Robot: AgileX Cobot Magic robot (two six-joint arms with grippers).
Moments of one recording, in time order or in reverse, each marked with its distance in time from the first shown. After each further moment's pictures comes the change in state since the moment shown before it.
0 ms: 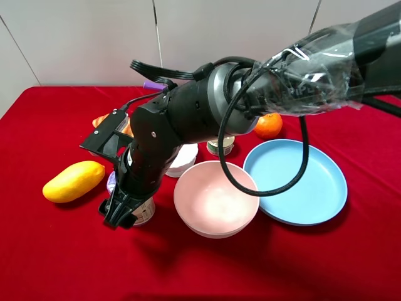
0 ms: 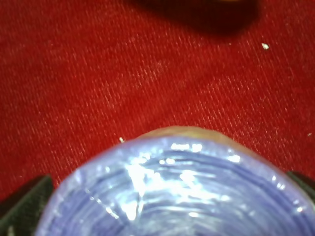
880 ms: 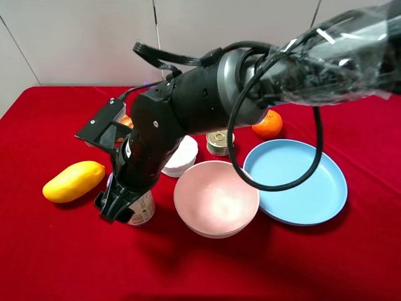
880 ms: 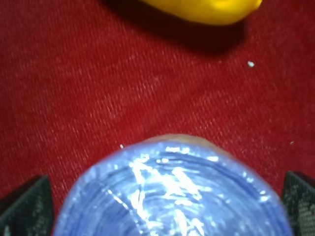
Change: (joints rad) left arm 0.000 0.000 0.000 0.000 0.000 0.000; right arm 0.000 -0.033 0.000 -0.008 0.006 0.000
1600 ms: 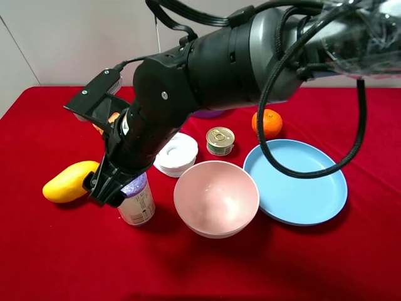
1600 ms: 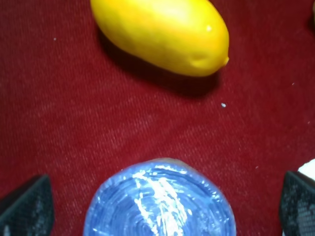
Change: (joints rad) left arm 0.000 0.000 0.000 0.000 0.000 0.000; right arm 0.000 -0.100 0.000 -0.006 -0.002 0.006
